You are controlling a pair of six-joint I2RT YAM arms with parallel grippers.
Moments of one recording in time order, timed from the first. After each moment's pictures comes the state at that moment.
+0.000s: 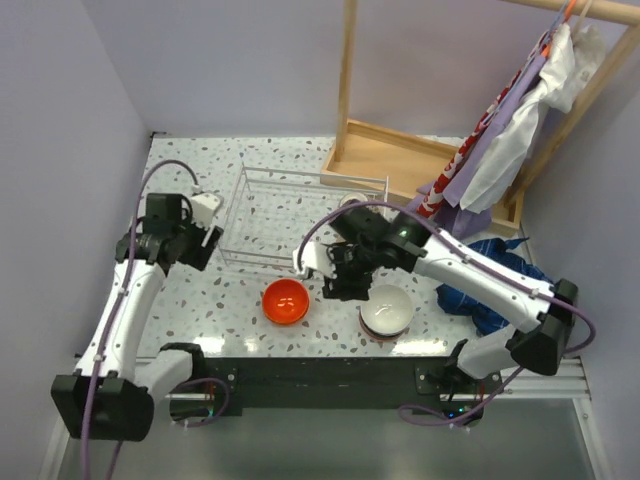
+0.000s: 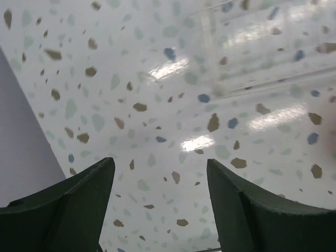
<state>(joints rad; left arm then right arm) -0.10 1.01 0.95 -0.85 0.02 0.43 0.94 1.40 1.42 -1.09 -0.28 -0.65</state>
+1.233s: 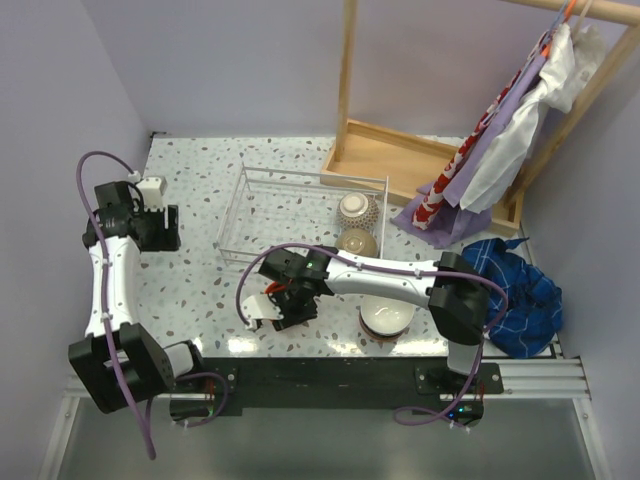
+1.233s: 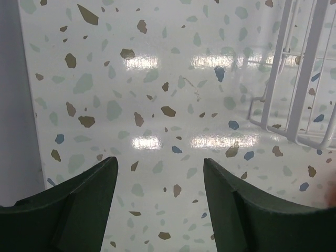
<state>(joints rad) 0.36 1.21 1.02 -0.77 0.20 0.28 1.19 1.87 1.47 -0.85 -0.27 -0.80</state>
